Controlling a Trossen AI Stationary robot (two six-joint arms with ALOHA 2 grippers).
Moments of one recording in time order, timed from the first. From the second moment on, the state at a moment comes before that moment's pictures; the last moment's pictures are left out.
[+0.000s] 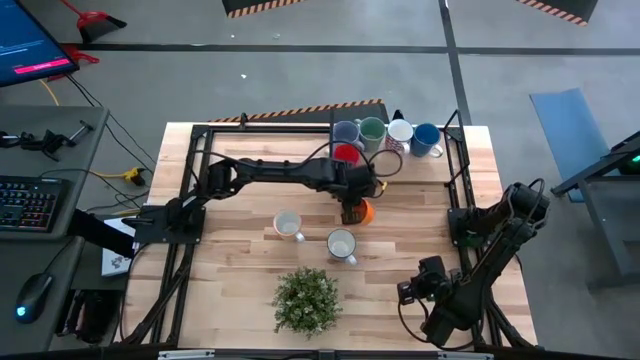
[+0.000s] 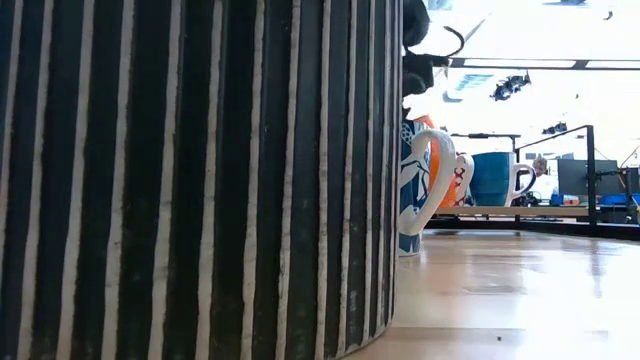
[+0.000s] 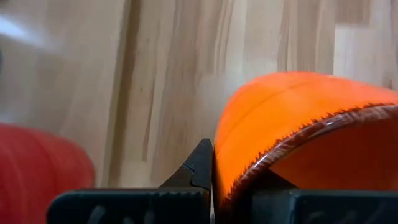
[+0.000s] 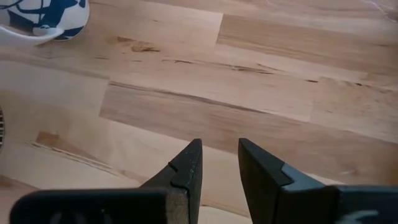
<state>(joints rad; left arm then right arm) 0.09 2.28 2.06 -0.86 -0.09 0.06 0.97 1.71 1.20 -1.23 0.42 2.36</state>
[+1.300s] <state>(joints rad) 0.06 2.31 2.06 -0.83 -0.09 0.12 0.97 1.71 1.20 -1.17 0.42 2.36</state>
